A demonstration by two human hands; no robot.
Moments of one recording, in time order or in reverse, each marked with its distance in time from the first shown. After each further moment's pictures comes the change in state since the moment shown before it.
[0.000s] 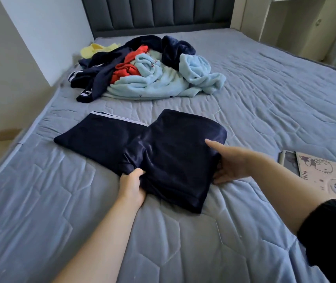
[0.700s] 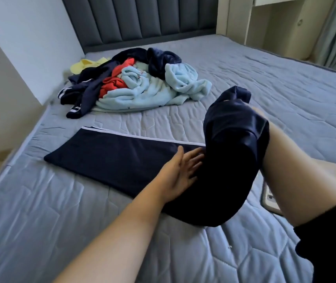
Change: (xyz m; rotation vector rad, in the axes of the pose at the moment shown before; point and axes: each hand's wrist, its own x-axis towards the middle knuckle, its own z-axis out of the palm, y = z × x) left_hand -0.033 -0.019 0.106 0.371 -0.784 -0.304; right_hand -0.054 -0.070 -0.023 0.347 0.298 -0.599
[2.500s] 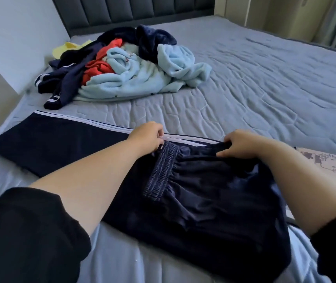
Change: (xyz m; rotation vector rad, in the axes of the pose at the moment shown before) left_hand 0.074 0.076 -0.075 1.691 0.380 0.247; right_hand 0.039 0.071 -0.047 -1.410 -0.182 0.021
